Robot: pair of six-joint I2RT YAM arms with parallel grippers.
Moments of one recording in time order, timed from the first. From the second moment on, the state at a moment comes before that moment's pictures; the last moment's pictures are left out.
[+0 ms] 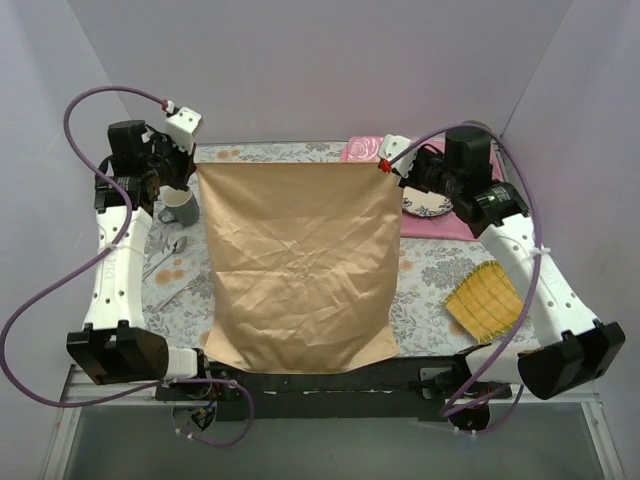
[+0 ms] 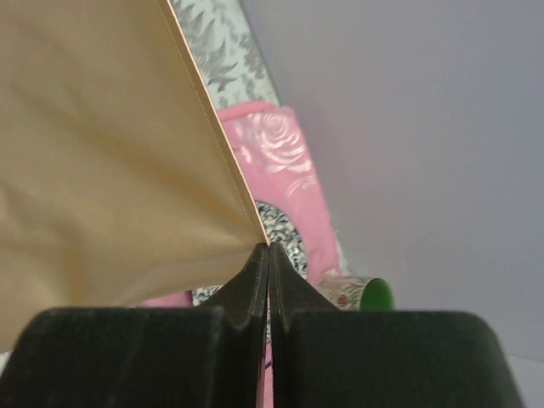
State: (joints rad) left arm 0.08 1.33 1.57 -0.72 0.35 0.46; right arm 0.39 1.27 1.45 -0.53 -0.29 -0.90
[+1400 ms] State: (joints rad) left arm 0.08 1.11 0.73 -0.57 0.34 0.83; right arm 0.40 1.34 0.93 -0.54 -0.42 -0.84
